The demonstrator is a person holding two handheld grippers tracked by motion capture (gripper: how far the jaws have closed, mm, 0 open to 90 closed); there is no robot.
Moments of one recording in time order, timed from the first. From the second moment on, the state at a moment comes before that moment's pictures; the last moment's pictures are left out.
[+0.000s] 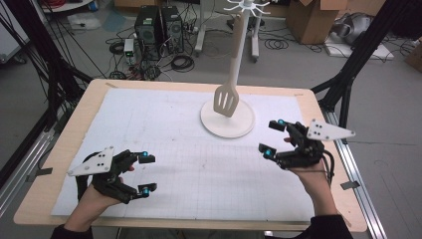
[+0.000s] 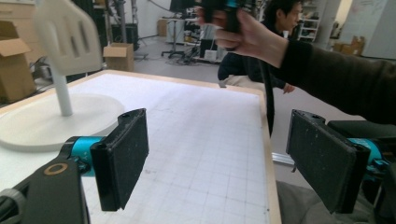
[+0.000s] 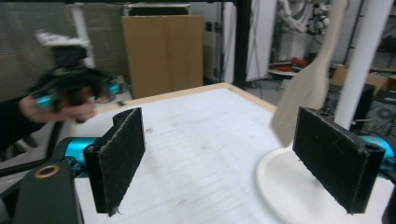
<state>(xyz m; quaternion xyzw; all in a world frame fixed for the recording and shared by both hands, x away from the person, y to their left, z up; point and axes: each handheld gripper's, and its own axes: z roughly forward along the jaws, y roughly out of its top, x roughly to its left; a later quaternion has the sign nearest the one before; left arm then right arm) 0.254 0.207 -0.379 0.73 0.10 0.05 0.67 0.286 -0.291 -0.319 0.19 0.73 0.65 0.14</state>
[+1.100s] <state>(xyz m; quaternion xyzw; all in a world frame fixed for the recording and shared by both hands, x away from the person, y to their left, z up) 0.260 0.209 -0.403 0.74 0.13 0.05 0.66 0.261 -0.292 -0.406 0.22 0.77 0.59 0.11</state>
